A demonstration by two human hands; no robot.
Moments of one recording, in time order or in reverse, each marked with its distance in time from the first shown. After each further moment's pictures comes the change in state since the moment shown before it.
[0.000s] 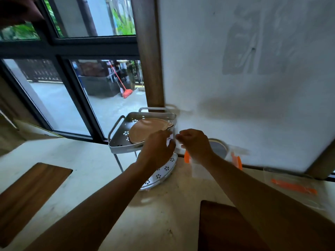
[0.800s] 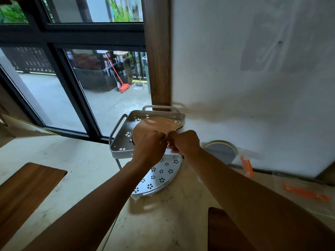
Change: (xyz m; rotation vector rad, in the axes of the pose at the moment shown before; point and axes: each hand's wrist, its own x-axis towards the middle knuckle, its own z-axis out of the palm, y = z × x) left_hand 0.037 -0.080 0.007 0.112 -0.028 0.137; right_hand 0.063 -0.010 0.079 0.387 0.060 0.525
